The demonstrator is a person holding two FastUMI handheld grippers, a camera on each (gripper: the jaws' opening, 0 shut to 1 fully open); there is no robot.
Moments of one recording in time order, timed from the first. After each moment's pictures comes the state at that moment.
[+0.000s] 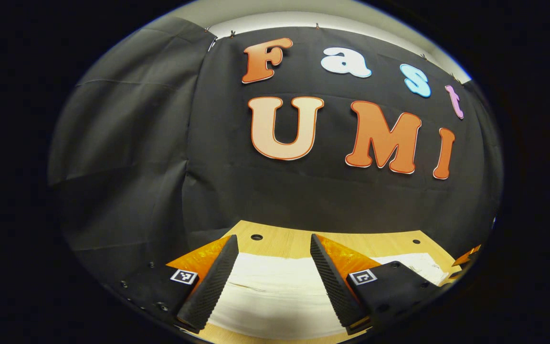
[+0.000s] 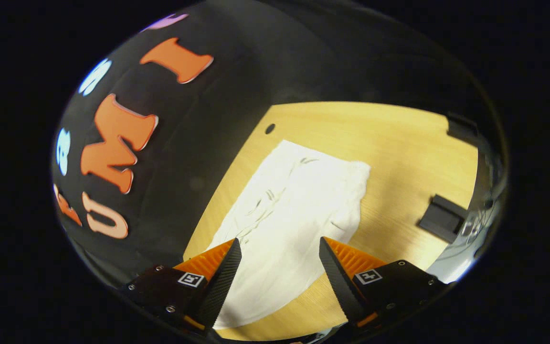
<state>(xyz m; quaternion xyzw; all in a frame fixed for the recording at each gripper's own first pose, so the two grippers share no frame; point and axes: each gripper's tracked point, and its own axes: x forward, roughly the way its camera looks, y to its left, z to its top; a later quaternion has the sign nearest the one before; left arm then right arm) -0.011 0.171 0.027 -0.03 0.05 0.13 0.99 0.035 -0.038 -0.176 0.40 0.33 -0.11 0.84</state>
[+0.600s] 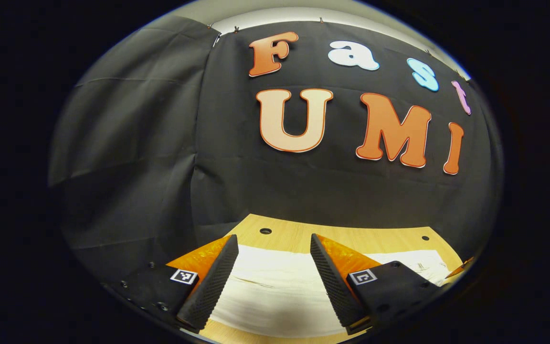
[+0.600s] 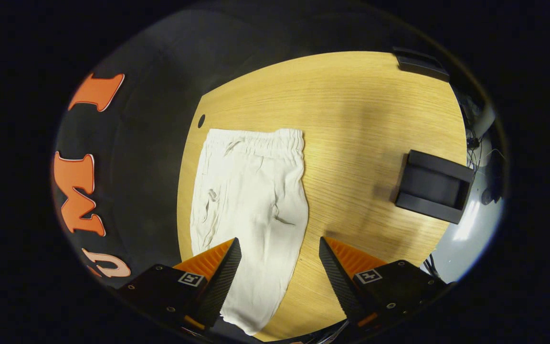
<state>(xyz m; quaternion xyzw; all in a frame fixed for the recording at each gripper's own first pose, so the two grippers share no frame) -0.009 0.182 0.012 -0.03 0.08 0.16 0.98 0.031 -0.068 -0.253 0.48 0.41 -0.19 0.75</state>
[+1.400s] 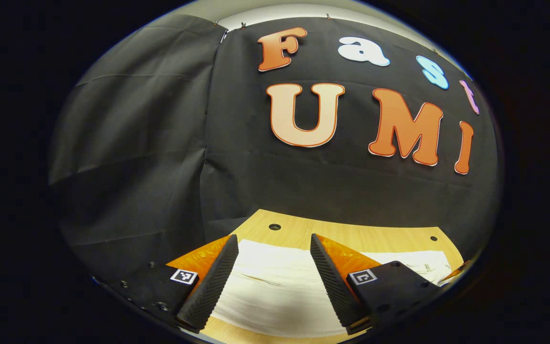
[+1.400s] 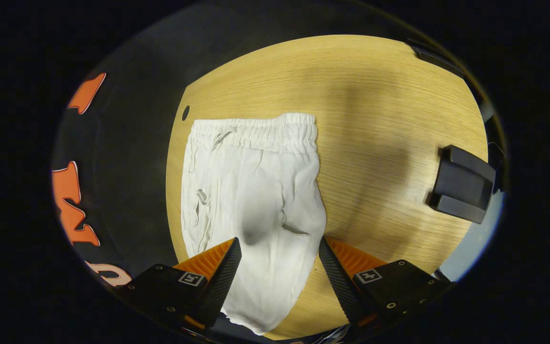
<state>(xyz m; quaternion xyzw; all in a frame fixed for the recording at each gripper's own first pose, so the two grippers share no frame) -0.004 0.194 0.002 -0.04 0.09 0.19 0.98 0.061 -0.059 -0.273 0.49 0.45 -0.21 0.72</state>
